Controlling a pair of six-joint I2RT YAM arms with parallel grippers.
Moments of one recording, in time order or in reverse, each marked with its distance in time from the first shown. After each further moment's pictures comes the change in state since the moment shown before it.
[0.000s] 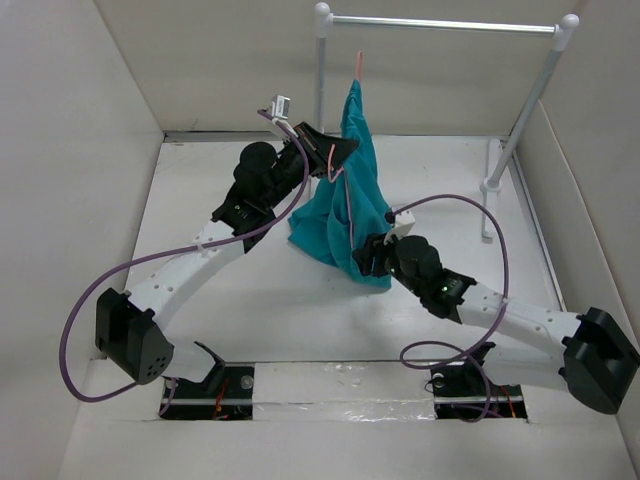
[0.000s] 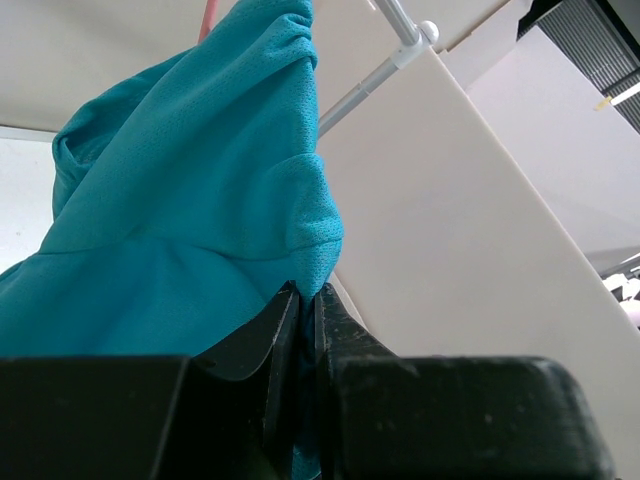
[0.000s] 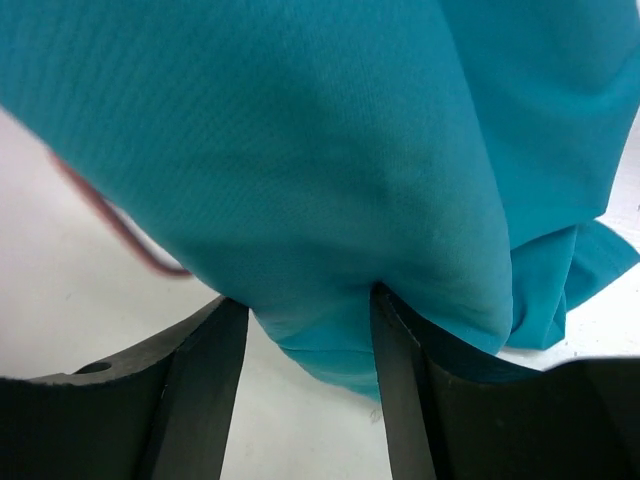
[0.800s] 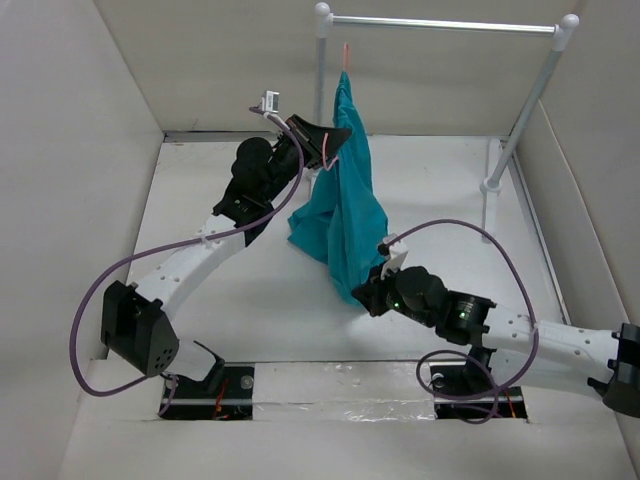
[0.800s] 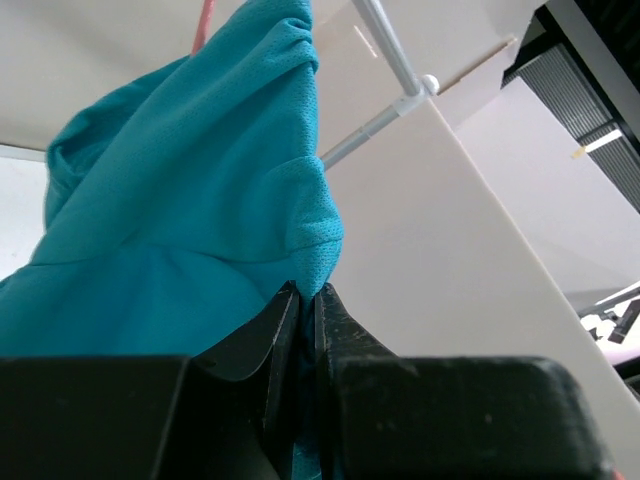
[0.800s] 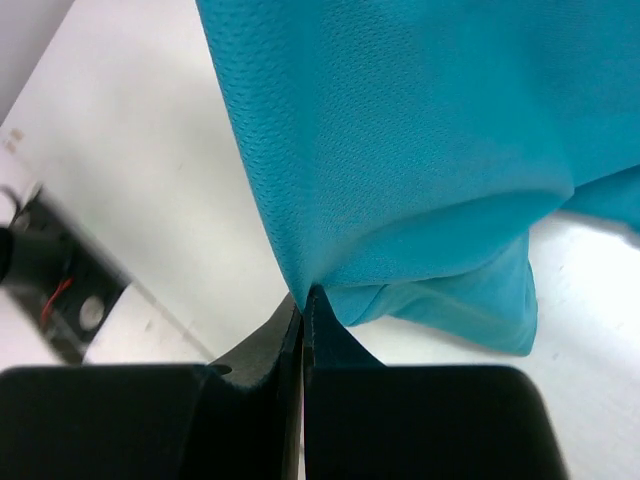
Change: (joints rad) left arm 0.057 0.031 0.005 0.068 -0.004 -0.076; right arm 0.261 -0.165 0.004 -0.250 0.006 0.124
